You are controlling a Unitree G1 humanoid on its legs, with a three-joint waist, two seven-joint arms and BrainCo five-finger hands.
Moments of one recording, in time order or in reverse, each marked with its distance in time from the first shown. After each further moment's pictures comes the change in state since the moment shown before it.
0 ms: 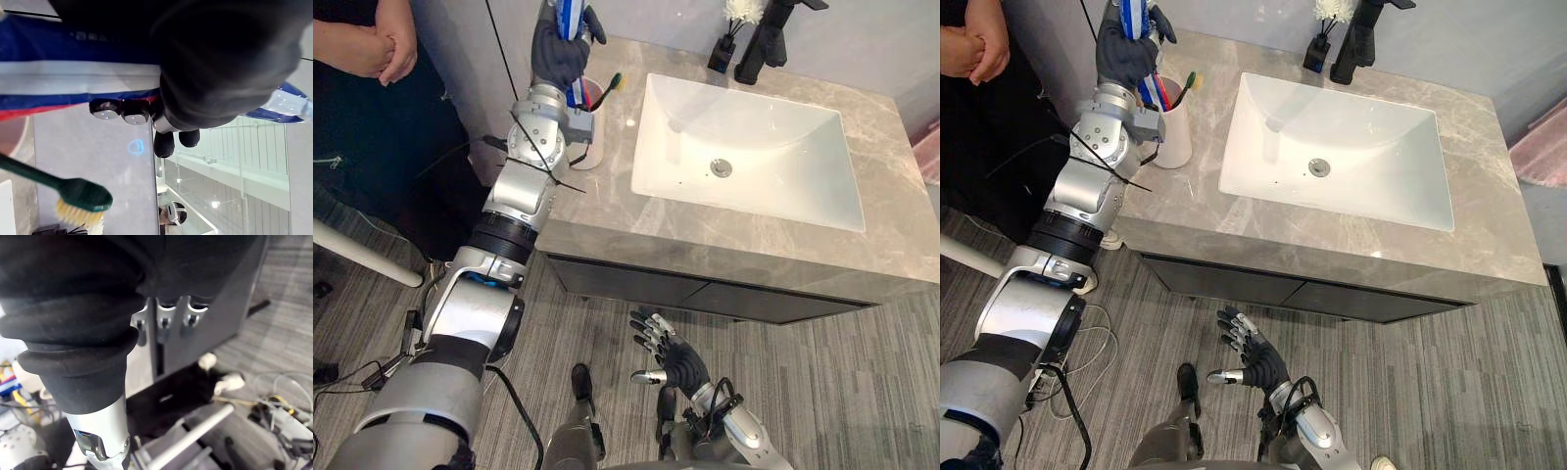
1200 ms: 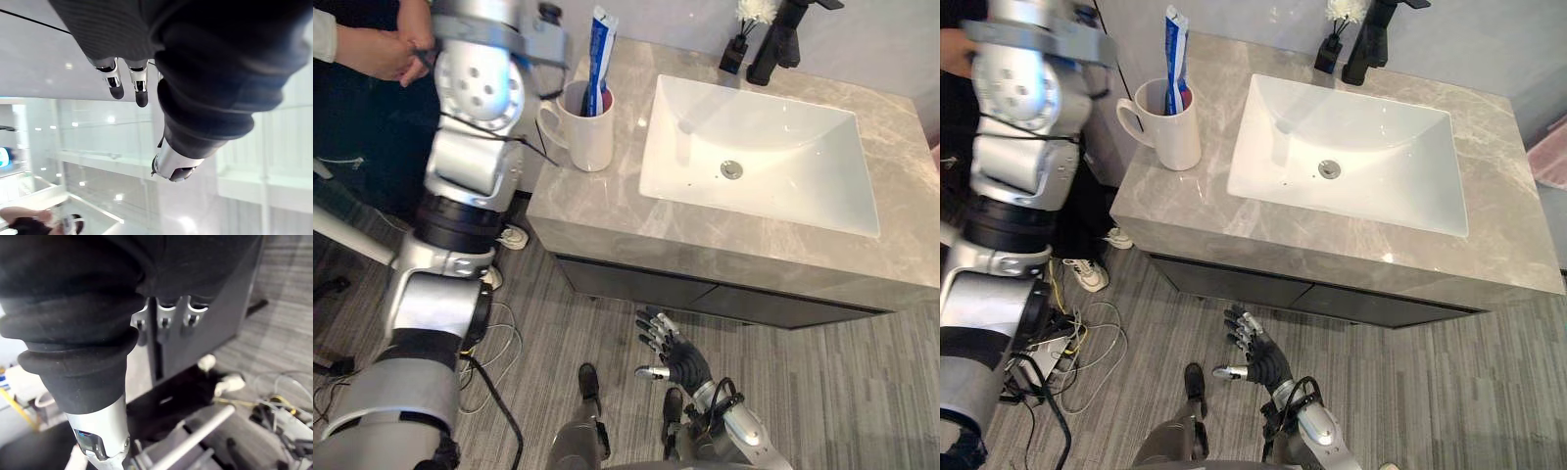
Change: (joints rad) left arm -0.004 0.209 0.081 -0.556 -0.021 -0.116 0.016; right arm -0.013 0.038 -0.071 0.048 0.000 0.000 0.003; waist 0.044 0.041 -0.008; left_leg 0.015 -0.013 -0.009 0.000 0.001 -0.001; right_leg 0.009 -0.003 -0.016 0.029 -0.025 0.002
